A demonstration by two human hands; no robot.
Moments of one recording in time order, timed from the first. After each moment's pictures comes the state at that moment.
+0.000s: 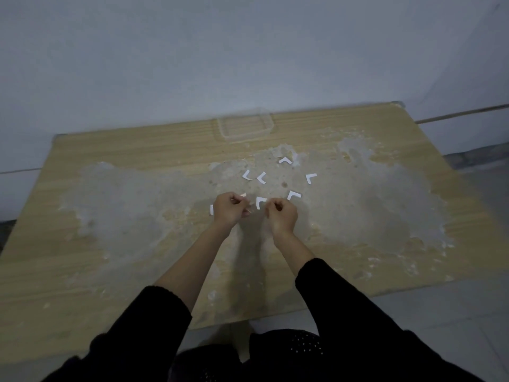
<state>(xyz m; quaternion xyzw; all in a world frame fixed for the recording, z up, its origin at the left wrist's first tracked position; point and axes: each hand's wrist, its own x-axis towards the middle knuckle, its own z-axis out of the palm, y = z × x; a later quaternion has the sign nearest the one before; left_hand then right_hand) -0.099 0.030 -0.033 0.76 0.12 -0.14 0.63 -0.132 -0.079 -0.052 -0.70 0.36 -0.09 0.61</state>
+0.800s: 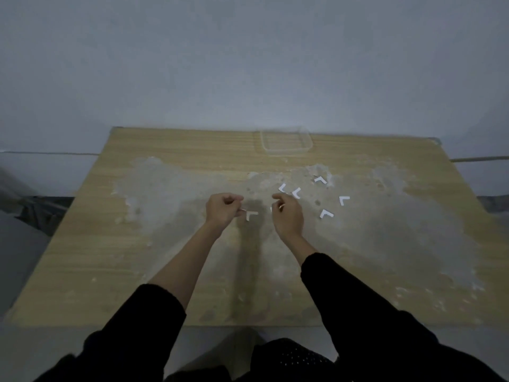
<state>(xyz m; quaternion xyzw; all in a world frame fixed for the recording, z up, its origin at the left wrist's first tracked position) -0.092 0.123 -0.005 0.75 0.17 -0.08 0.63 -0.113 -0.029 -0.018 -0.90 0.15 -0.06 0.41</state>
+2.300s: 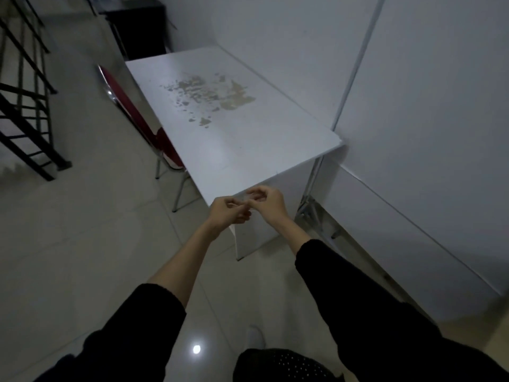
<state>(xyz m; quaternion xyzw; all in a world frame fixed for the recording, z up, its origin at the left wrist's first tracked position) -0.284 1.005 0.034 0.64 0.42 0.17 0.62 -0.163 0.938 0.032 -0.74 -0.37 0.29 0.48</state>
